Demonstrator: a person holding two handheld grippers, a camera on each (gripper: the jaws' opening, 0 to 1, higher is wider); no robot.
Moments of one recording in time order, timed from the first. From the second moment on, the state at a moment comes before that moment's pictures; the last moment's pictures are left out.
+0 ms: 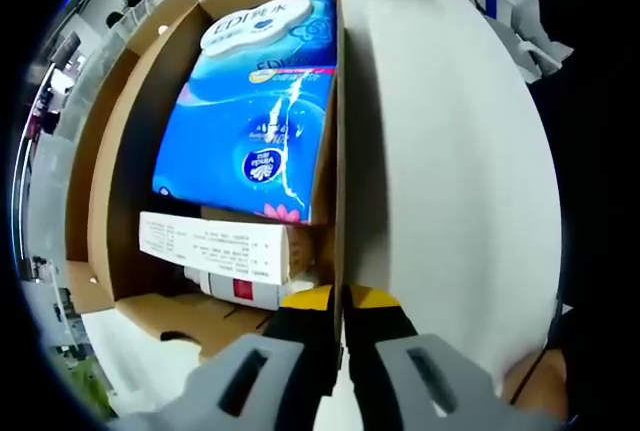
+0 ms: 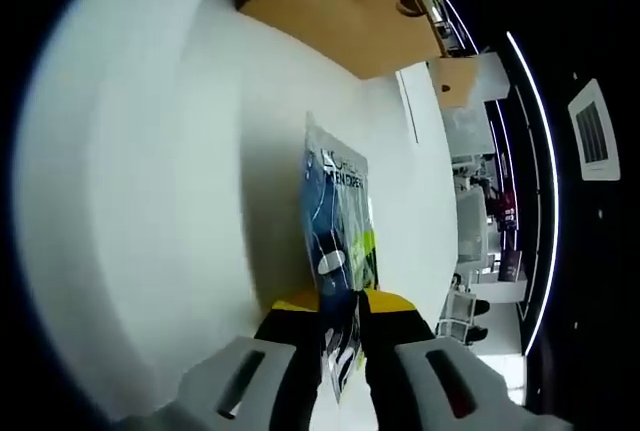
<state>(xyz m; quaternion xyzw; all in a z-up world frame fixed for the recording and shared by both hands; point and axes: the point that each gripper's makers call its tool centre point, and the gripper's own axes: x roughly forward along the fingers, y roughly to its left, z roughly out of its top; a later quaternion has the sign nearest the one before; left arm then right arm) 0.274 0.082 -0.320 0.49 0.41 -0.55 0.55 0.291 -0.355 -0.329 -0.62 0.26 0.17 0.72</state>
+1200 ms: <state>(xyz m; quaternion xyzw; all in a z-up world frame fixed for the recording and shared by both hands) 0.274 0.083 -0.320 0.49 0.41 -0.54 0.55 0.269 -0.369 -0.323 -0.60 0.29 0.17 0.73</state>
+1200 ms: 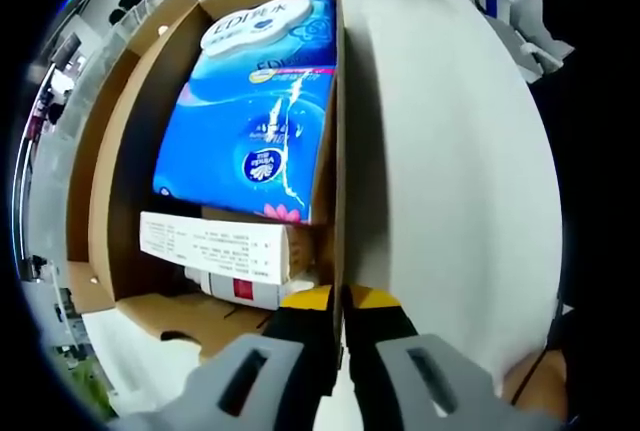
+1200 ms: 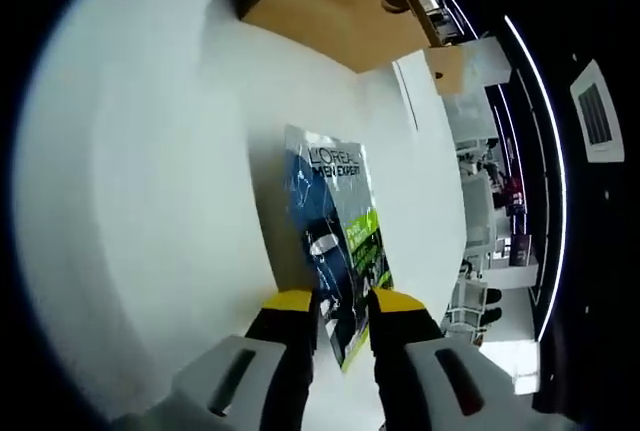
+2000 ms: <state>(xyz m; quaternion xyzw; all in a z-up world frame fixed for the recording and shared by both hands) 0.274 0.083 -0.320 0.49 0.41 -0.54 0.55 0.265 -0.343 -0.284 -0.44 0.26 0.15 0.85</state>
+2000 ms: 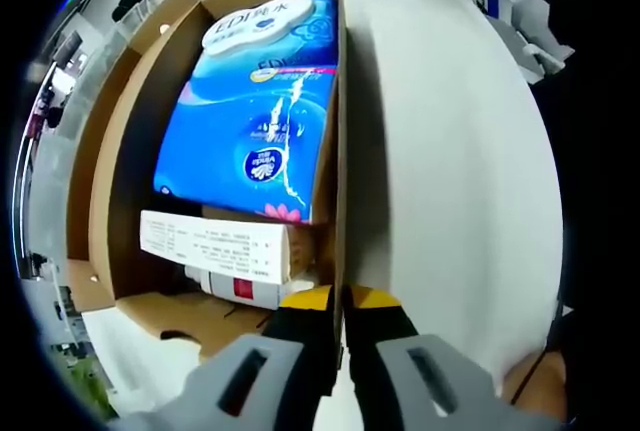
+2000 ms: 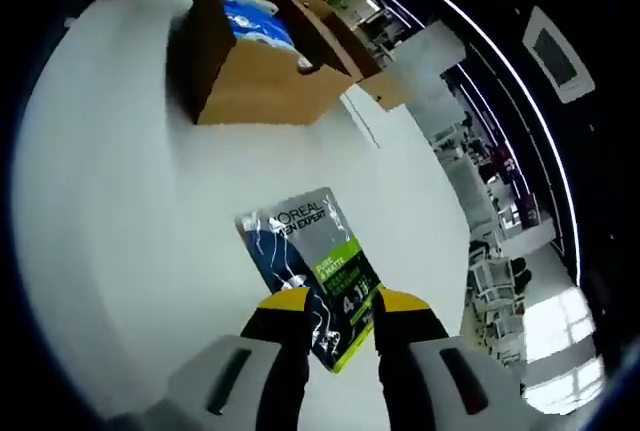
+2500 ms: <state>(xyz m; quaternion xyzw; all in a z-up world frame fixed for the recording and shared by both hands) 0.275 0.082 -0.320 0.49 0.41 -0.54 0.55 0.292 -0.335 -0.314 -0.27 0.27 0.11 0.92</state>
